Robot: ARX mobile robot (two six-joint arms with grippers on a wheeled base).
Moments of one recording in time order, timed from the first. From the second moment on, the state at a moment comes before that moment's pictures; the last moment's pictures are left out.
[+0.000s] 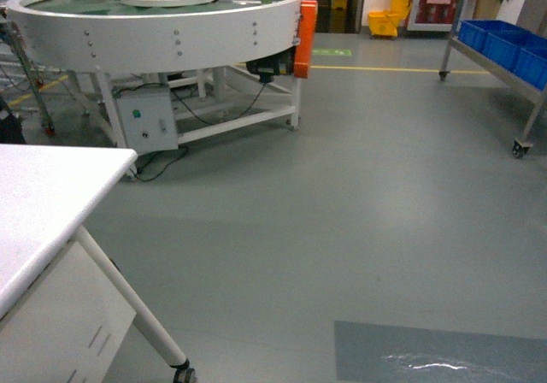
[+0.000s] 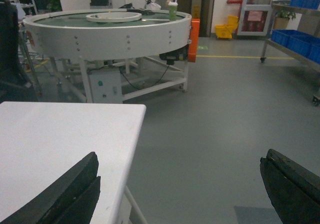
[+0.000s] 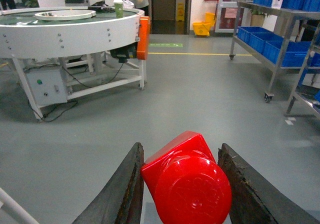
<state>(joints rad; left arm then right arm) 0.00 0.01 0.02 0.00 0.00 0.00 0.00 0.00 0.01 0.00 0.00 0.01</state>
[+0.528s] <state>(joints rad) 0.00 0.01 0.02 -0.01 0.00 0.00 0.00 0.00 0.01 -0.01 0.00 0.01</state>
